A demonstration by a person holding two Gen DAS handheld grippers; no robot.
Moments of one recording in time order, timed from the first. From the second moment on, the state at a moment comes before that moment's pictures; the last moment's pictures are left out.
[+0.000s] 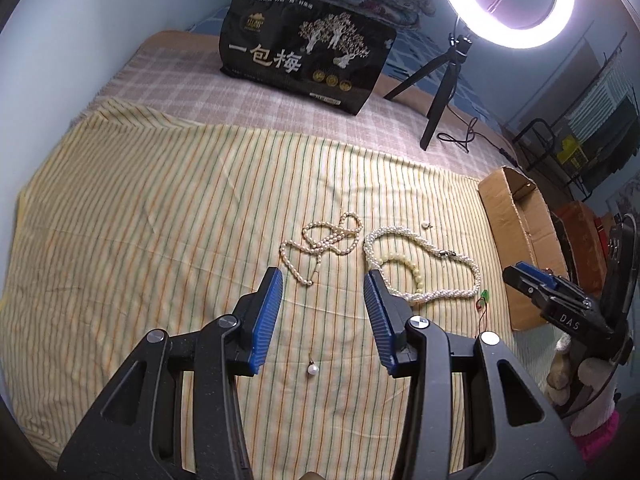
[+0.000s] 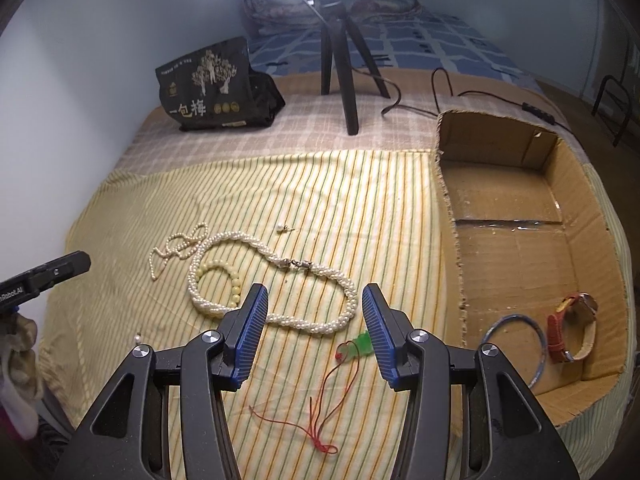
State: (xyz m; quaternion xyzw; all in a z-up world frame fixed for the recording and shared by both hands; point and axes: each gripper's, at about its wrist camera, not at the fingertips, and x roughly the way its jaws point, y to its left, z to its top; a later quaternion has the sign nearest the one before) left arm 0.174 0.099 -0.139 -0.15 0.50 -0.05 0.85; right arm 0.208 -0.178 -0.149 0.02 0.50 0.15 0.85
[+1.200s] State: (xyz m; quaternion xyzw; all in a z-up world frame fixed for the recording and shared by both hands) left arm 0.240 0.085 -0.209 -0.15 0.56 -0.04 0.82; right arm 0.244 -0.173 -0.199 0.03 0.55 0.13 0.82
